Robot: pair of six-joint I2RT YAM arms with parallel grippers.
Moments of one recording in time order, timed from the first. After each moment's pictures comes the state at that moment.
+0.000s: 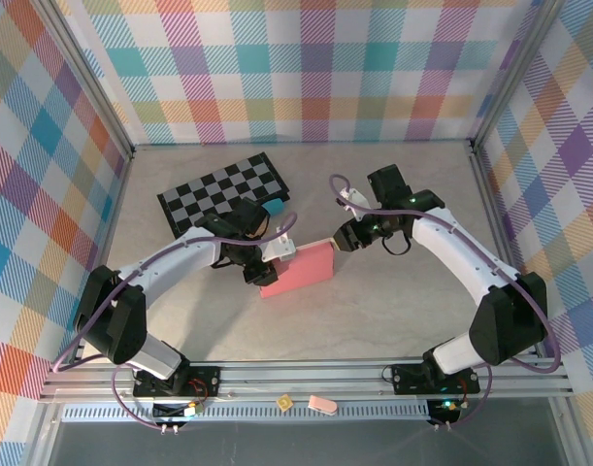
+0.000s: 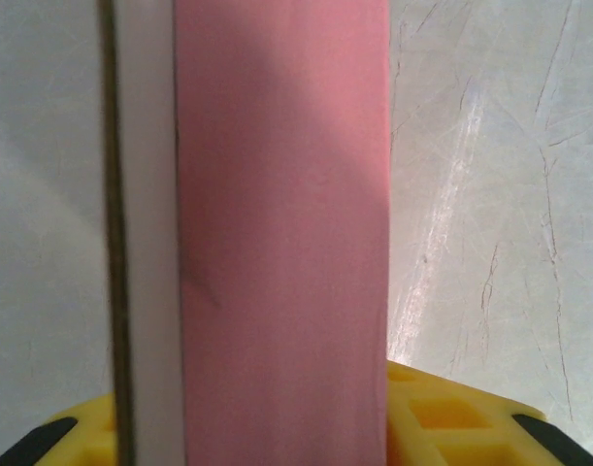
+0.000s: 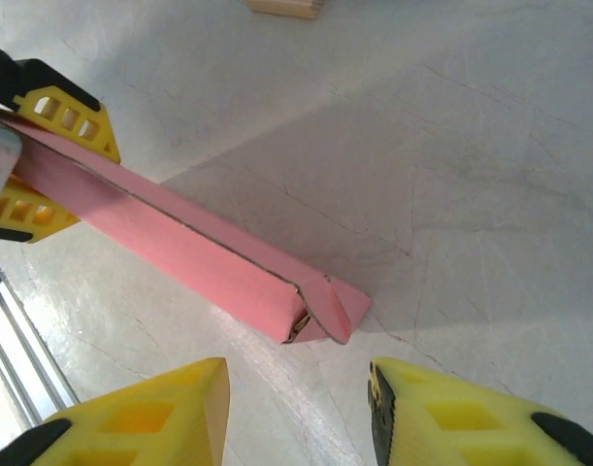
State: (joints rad) left arm -0.57 1.51 1.09 -0.82 0.30 0.62; right arm 0.44 1.46 1.24 -0.85 -0.47 -0.17
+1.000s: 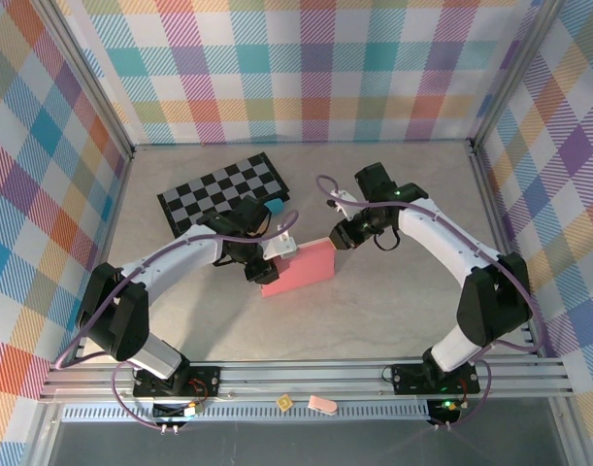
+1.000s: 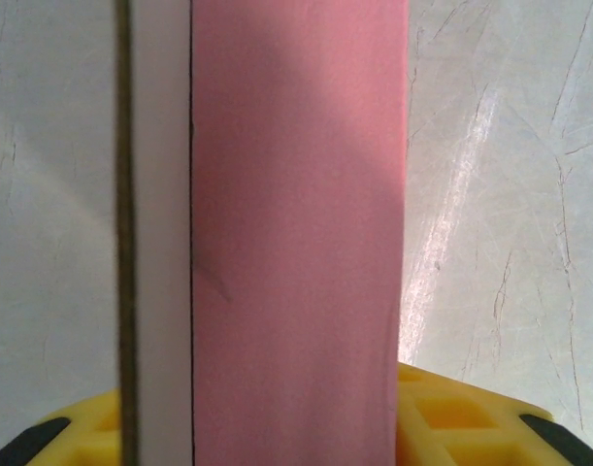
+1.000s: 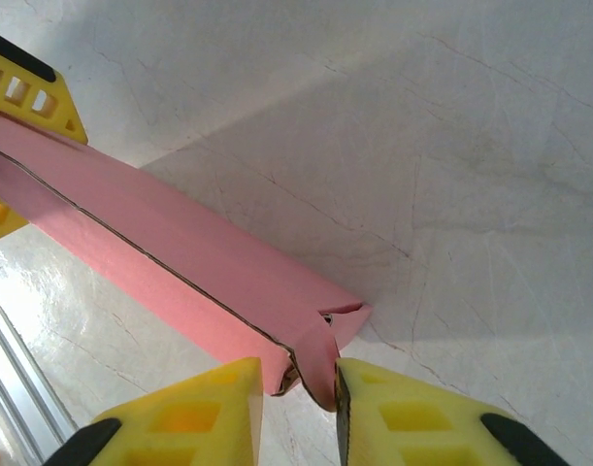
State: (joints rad) left arm -0.57 1.53 1.11 -0.82 0.29 0.61; right arm 0.47 1.59 1.31 -0.88 -0.44 -0.19
